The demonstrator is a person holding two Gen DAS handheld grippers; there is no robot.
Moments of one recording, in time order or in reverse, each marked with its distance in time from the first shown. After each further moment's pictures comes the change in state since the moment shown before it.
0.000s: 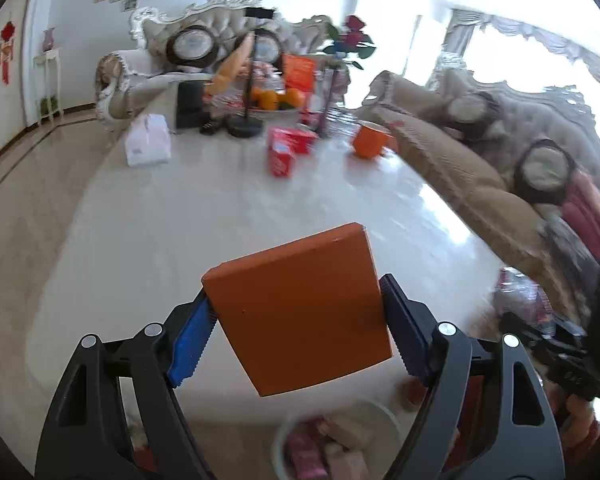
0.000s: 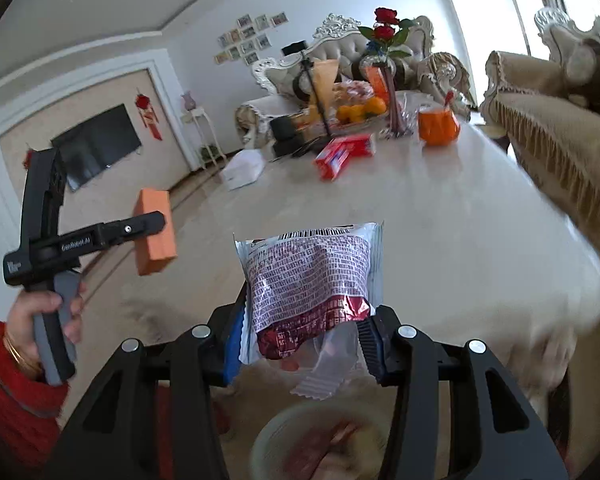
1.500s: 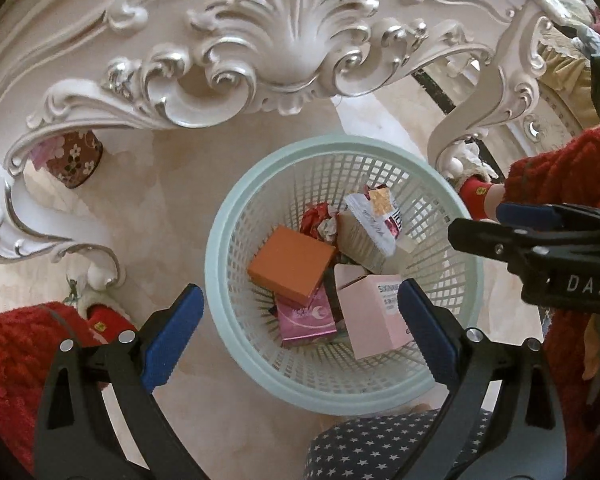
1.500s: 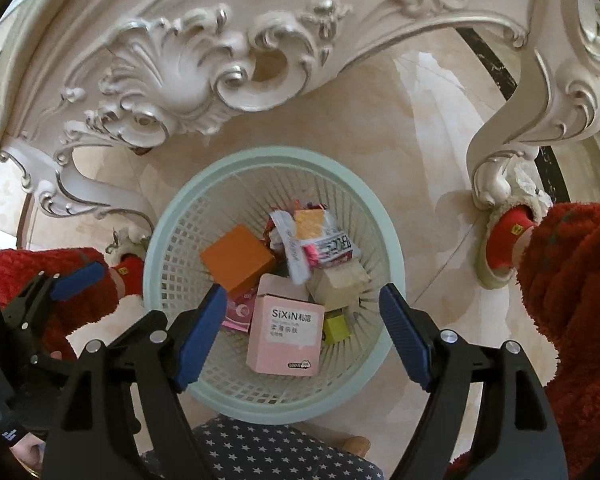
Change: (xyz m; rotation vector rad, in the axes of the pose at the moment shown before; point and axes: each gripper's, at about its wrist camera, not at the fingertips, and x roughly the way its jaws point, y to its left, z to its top) left arm 0.137 -0.044 -0.279 0.116 0.466 0.107; right arm 0.107 -0.056 -0.214 0.179 0.573 -0.253
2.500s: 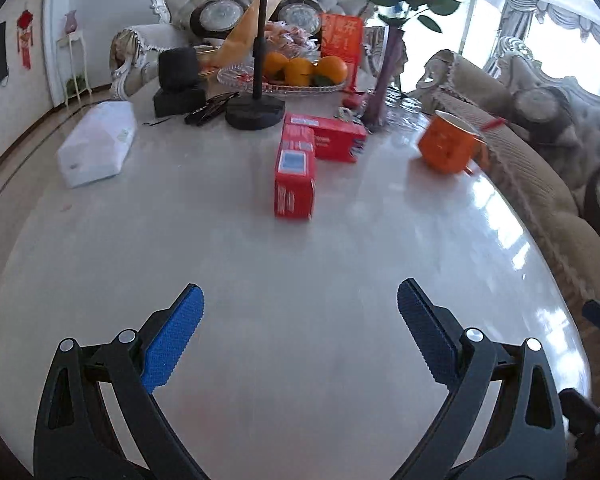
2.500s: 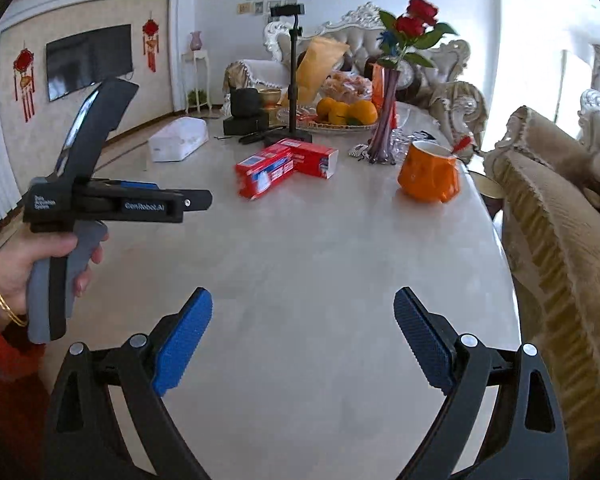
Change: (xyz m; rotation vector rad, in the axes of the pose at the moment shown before) left arm -0.070 0.093 0.422 -0.230 -0.358 0.066; right arm -0.142 0.012 0.328 -0.472 -0.518 -0.007
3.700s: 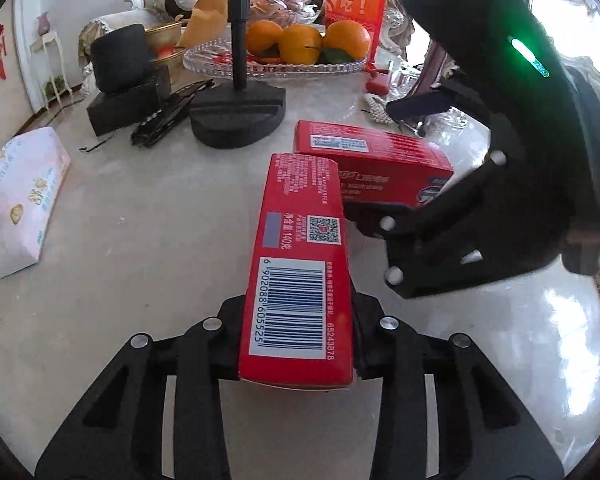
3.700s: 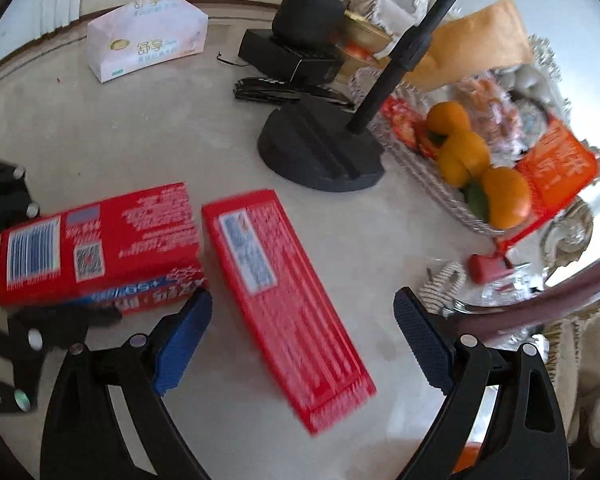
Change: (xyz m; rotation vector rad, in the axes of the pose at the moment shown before) left arm 0.131 0.018 0.079 0.062 0.098 0.009; right arm 0.293 0.014 0.164 -0.612 0.271 0.098
